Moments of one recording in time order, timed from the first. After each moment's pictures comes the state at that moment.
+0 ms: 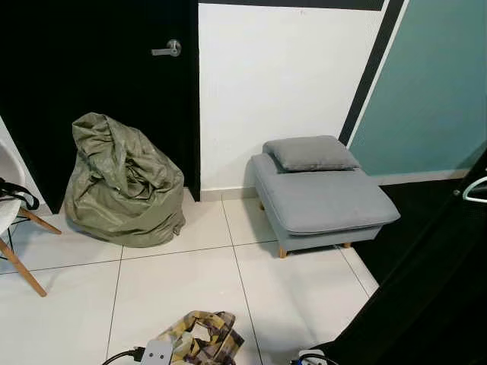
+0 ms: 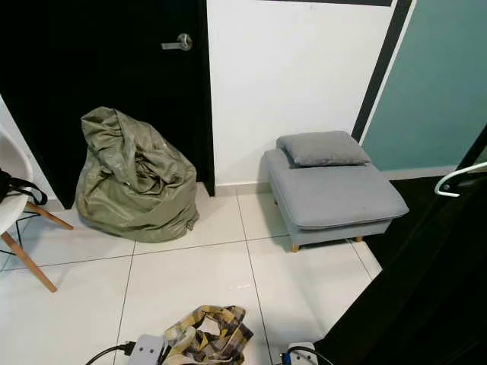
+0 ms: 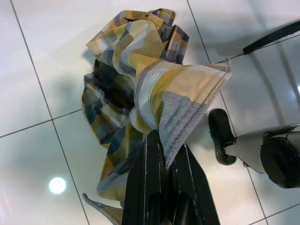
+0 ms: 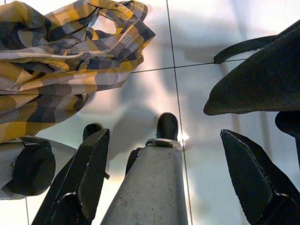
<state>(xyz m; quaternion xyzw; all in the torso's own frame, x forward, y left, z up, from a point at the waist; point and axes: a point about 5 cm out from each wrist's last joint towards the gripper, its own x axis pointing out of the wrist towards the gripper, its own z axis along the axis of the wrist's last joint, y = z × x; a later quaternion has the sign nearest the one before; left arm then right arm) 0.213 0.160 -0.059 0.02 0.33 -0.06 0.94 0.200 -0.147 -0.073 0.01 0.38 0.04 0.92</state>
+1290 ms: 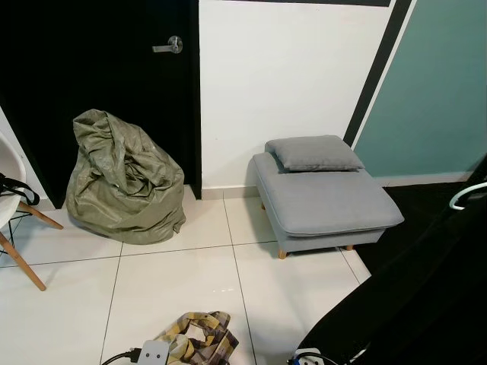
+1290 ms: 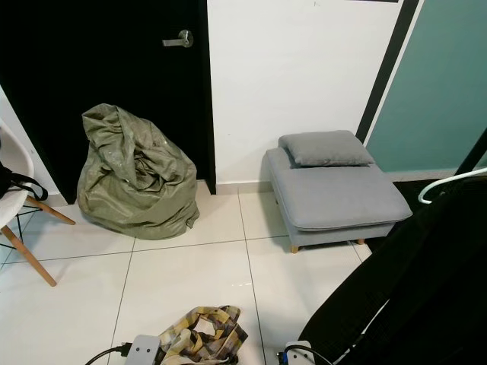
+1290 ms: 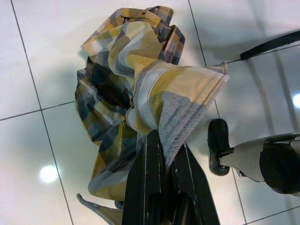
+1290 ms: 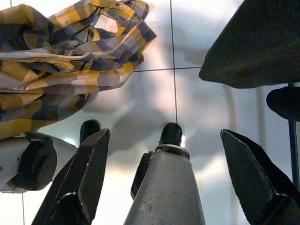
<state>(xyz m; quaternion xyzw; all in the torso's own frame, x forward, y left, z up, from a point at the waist) 0.212 0.164 -0.060 0.00 0.33 -0.04 0.94 0.201 -0.141 -0.073 0.02 0.39 0.06 0.92</state>
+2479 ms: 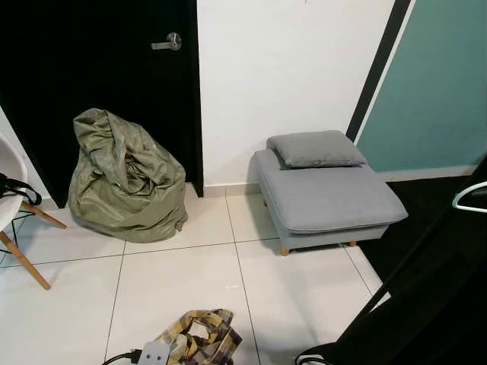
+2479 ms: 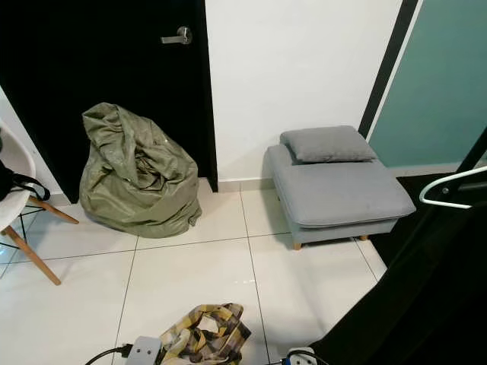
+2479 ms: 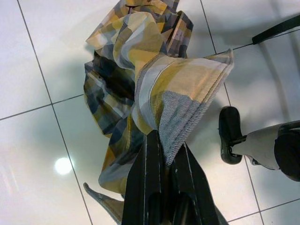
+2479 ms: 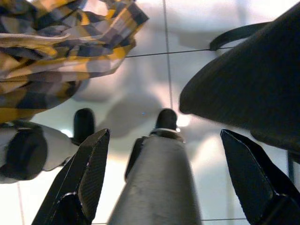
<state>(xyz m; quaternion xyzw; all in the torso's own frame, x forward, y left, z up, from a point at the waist) 0.214 0.165 -0.061 0.03 0.35 -0.05 0.94 0.194 -0.151 -0.078 0.00 0.41 0.03 0.91</state>
